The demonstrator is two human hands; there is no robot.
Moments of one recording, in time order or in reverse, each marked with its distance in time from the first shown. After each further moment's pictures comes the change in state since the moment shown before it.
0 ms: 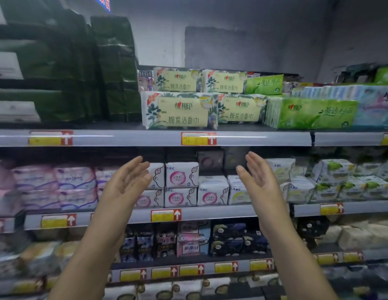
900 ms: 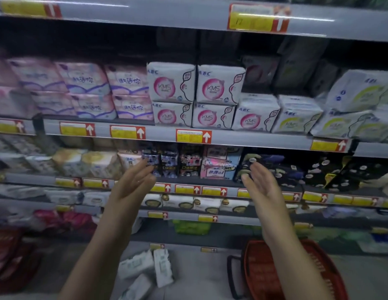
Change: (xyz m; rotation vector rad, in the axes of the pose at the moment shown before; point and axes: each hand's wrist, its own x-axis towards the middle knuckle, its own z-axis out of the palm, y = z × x) left_hand -0.063 -0.157 -0.049 0.065 0.117 -0.407; right_hand -0.081 0.160 0.043 -0.033 -0.123 0.467
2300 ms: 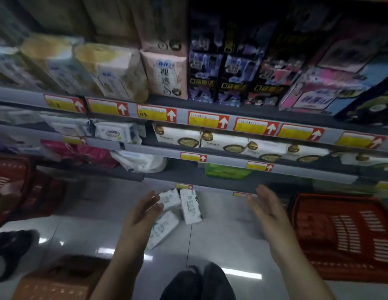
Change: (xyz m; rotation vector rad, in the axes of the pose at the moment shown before) left_hand 0.024 -0.294 -0.119 -0.014 0.235 -0.546; right_hand -0.013 0.285 0.141 -0.167 -0.069 0.414
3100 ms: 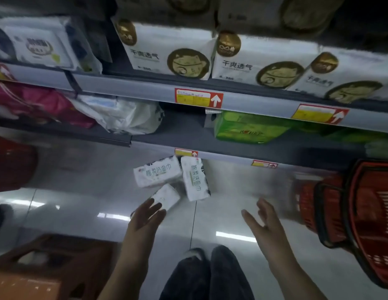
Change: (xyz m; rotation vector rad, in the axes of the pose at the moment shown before) left_hand 0.120 -0.216 0.016 0.026 0.041 -0.286; right_hand 0.085 0.257 0.057 -0.206 -0.054 0.324
